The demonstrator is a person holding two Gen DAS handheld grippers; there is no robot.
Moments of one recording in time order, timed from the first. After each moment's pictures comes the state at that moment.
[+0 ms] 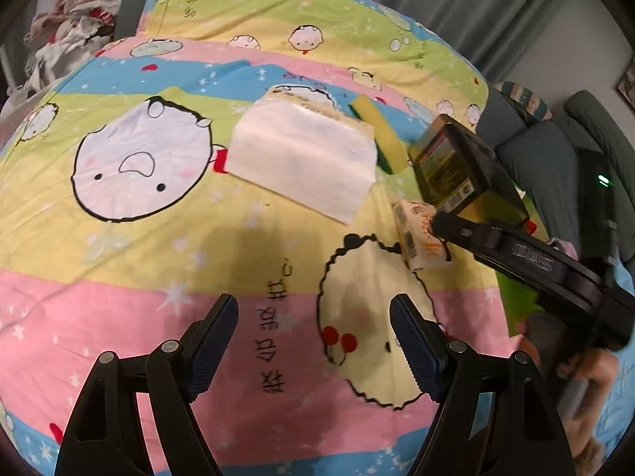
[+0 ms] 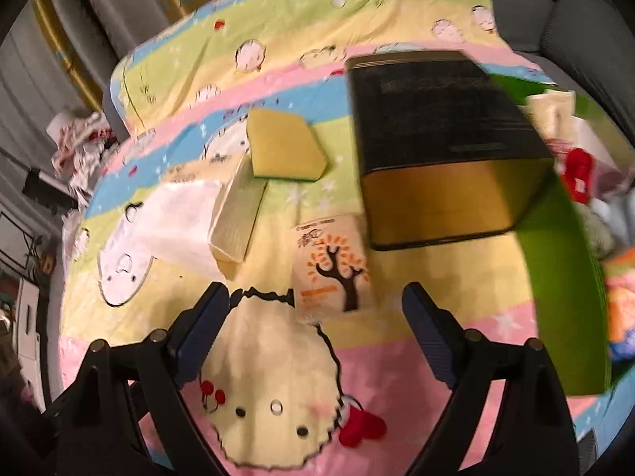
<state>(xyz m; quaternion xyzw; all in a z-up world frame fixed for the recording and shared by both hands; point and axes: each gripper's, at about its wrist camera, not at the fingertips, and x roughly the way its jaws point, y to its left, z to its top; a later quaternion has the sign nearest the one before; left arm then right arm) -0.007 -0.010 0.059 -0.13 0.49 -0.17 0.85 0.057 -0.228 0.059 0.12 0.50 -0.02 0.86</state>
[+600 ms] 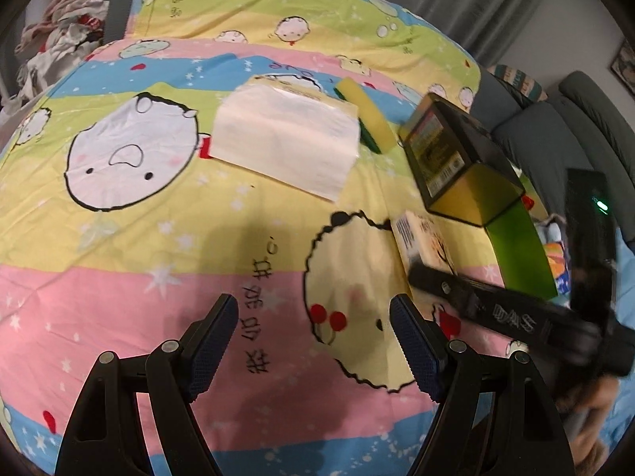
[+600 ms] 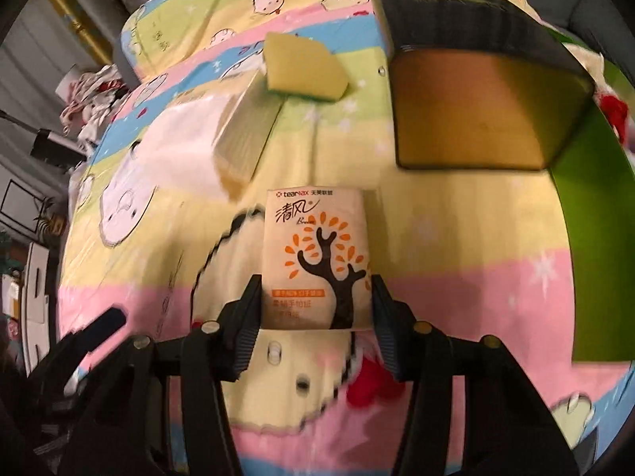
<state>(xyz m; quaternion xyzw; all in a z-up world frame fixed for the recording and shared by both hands) -0.021 -0.027 0.057 -0.10 0.50 -0.18 0.84 0.010 -0.234 0.043 0.15 0.56 0.05 0.81</state>
